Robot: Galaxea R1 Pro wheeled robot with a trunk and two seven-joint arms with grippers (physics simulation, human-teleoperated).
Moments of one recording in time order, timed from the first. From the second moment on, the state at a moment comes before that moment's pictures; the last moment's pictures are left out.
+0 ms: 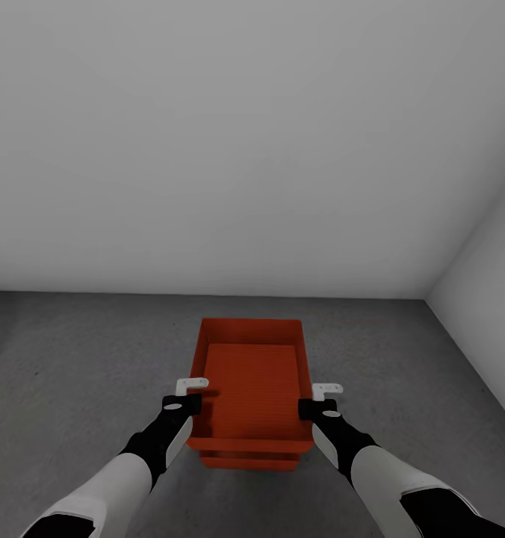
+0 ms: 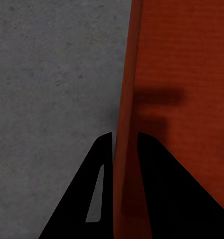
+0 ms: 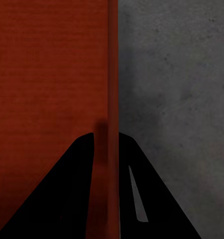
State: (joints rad) left arm -0.72 -0.11 -0.08 -0.41 0.08 0.17 0.29; right arm -0.80 0.12 0.11 -0.19 -0.09 0.01 -0.18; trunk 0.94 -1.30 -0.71
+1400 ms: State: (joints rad) left arm -0.72 -0.11 -0.08 -0.41 0.08 0.17 0.29; right arm -0.80 0.12 0.11 -0.19 -0.09 0.01 -0.18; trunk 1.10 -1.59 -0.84
